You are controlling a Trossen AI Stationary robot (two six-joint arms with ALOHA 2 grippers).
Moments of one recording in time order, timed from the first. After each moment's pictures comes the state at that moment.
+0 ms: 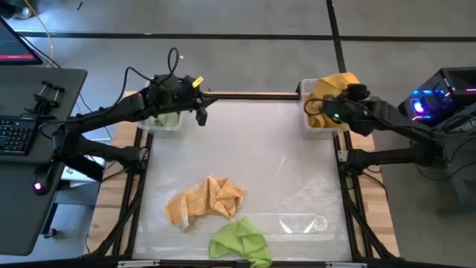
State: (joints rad) left arm 0.38 1.17 1.15 -0.31 -0.04 -0.13; right arm -0.33 0.92 1.13 -1.29 1.09 0.97
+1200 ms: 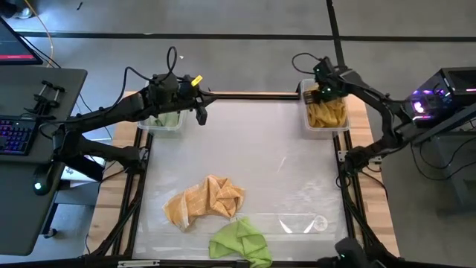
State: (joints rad) left arm 0.38 1.16 1.15 -0.28 -0.04 -0.10; right arm -1.06 1.45 1.13 -0.93 0.16 0.26
